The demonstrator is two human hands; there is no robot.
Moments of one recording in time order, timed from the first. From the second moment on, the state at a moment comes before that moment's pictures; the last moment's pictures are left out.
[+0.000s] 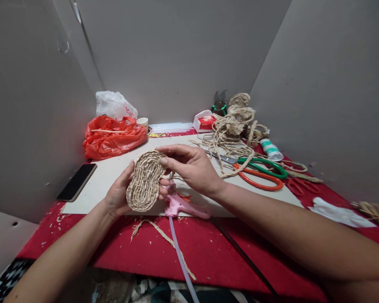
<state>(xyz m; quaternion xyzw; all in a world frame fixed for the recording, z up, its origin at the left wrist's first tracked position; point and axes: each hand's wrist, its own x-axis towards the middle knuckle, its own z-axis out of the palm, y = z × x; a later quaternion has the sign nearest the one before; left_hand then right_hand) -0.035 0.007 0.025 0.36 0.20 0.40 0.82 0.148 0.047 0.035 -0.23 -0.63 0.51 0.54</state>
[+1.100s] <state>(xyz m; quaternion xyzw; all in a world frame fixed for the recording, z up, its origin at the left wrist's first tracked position) -0.049 0.011 0.035 0.45 0.37 0.59 0.57 0.149 0.044 0.037 -0.24 -0.64 0.50 0.53</state>
